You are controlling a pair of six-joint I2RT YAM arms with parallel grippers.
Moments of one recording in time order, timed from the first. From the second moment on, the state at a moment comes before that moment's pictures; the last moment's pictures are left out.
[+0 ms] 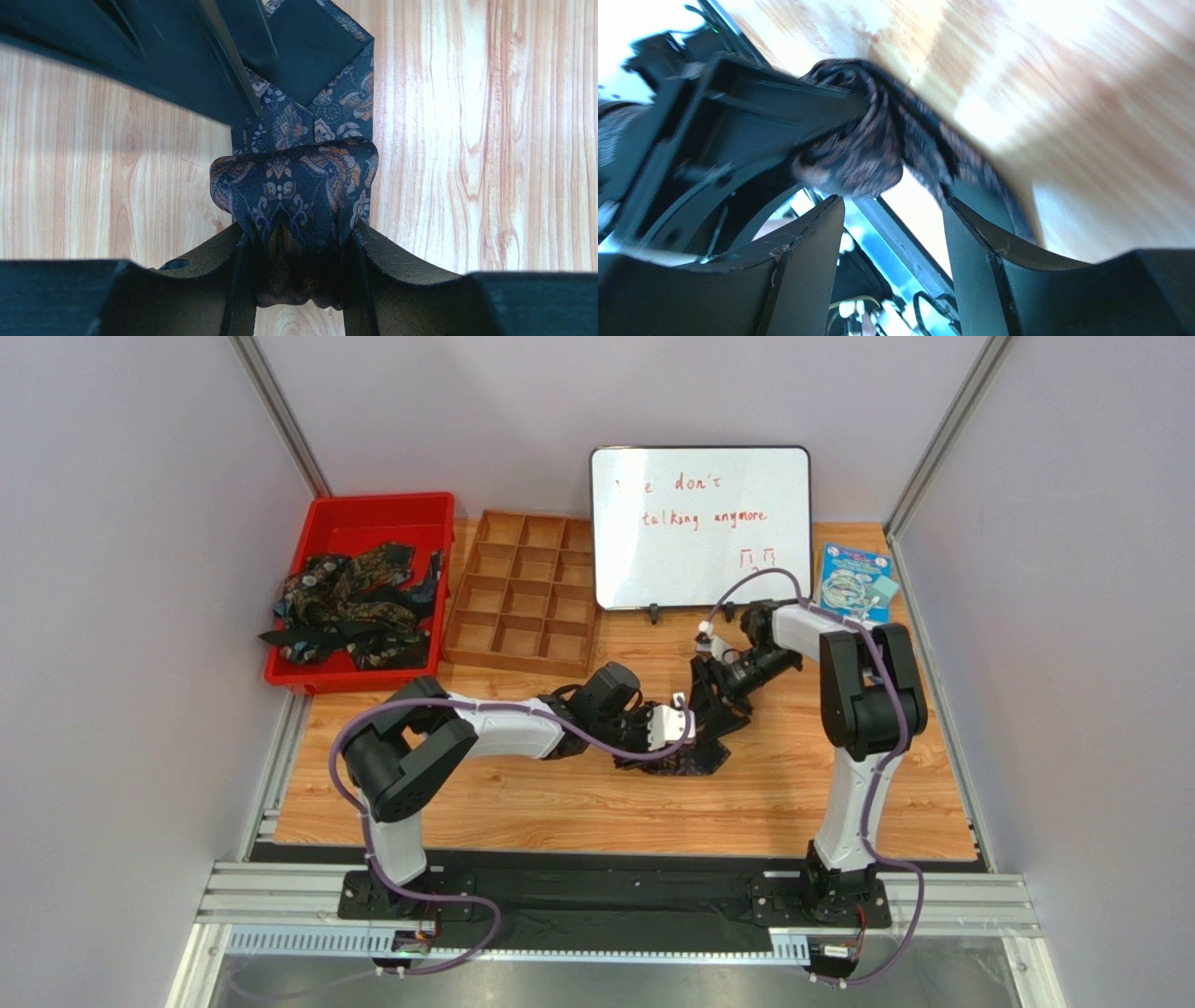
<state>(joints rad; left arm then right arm) -0.91 1.83 0.95 0.14 0.44 0.52 0.18 2.04 1.29 -1.04 -0.86 -0.15</state>
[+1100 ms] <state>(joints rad) -0.91 1.80 1.01 0.00 0.42 0.50 0.16 2.02 1.15 -0.91 -0.80 0.04</state>
